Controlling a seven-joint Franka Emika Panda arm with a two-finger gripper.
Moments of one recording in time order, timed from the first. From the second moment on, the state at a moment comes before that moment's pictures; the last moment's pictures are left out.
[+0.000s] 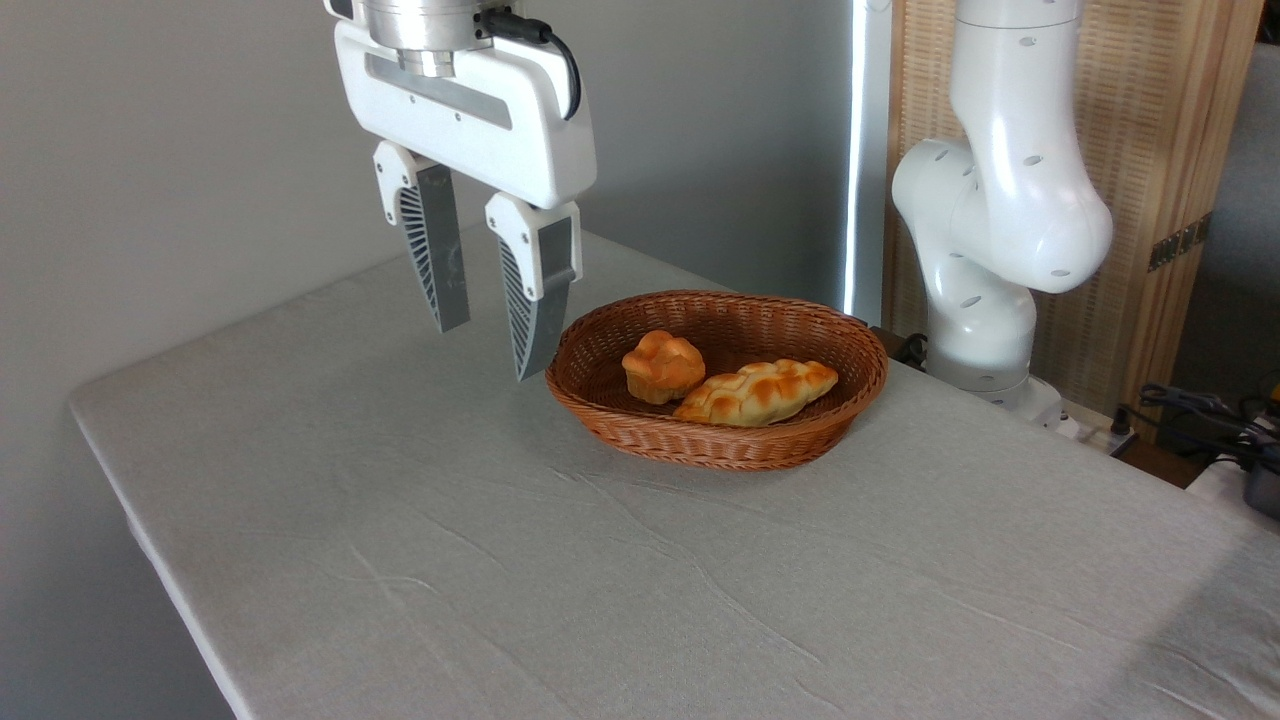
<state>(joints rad) -0.27 -0.01 0.26 -1.56 -0.08 1.64 0.68</state>
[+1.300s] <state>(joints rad) -0.20 0.01 0.16 -1.57 -0.06 1.58 0.71</state>
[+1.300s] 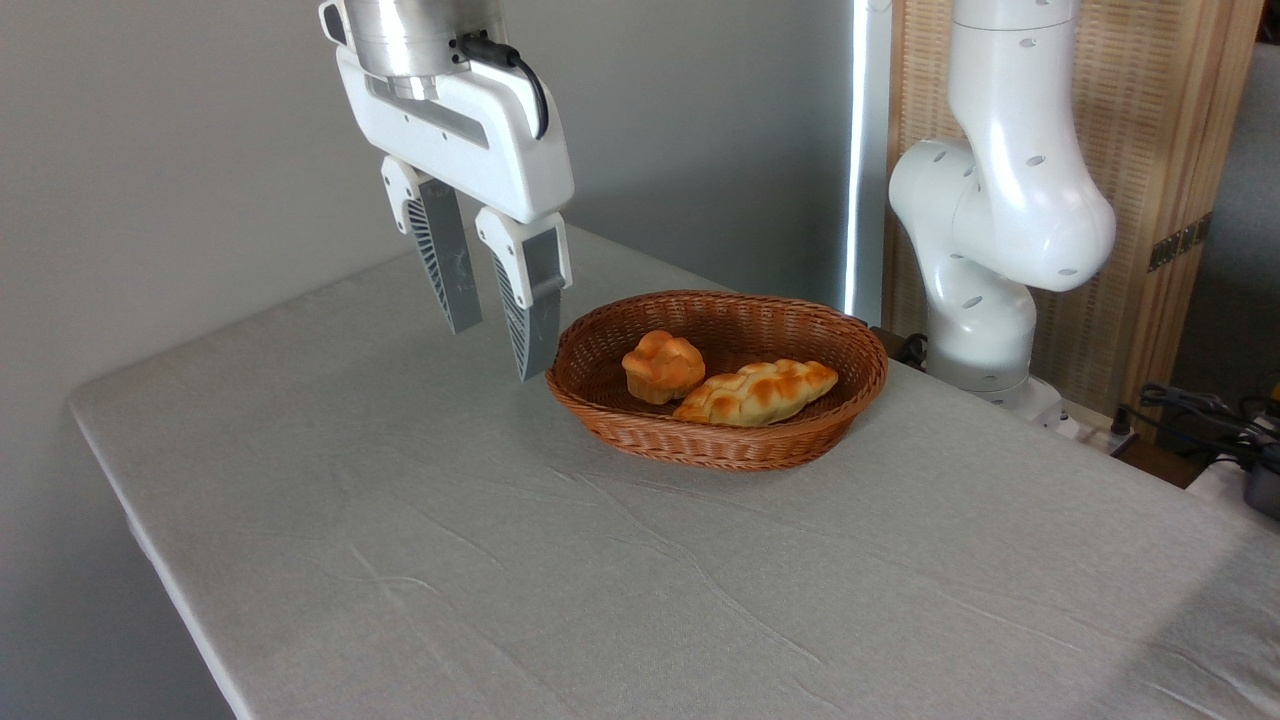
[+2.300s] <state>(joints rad) -0.12 0.01 0.06 -1.57 0.01 1.56 0.71</state>
